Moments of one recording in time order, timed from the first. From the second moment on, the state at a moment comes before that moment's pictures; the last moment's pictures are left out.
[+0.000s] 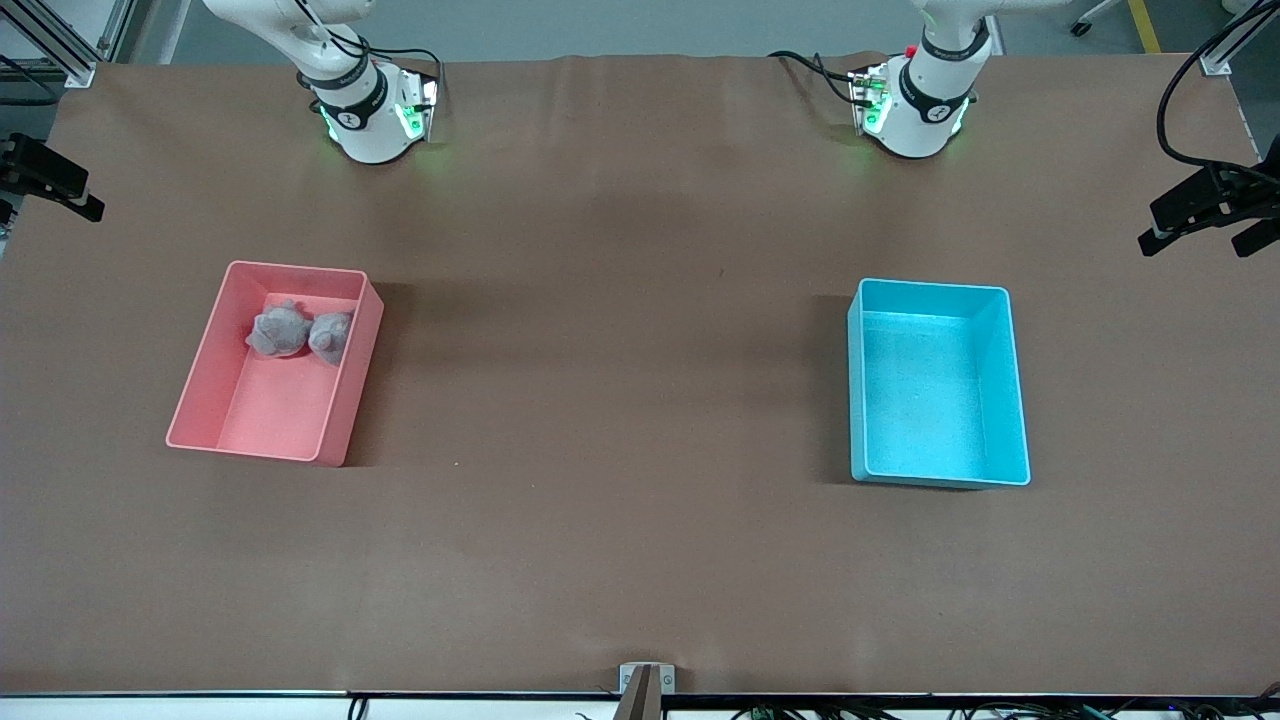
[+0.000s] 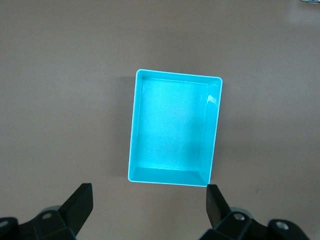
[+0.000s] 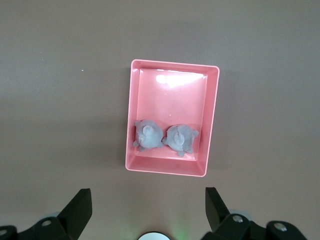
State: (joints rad) left arm 0.02 -0.02 -0.01 -1.49 -0.07 1.53 0.00; right arm 0.01 -0.05 -0.10 -1.51 0.02 1.41 -0.08
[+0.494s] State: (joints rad) left arm 0.02 -0.02 -0.01 -1.49 -0.07 1.53 0.00; right arm -0.06 0.19 -0.11 -1.52 0.01 1.48 -0.08
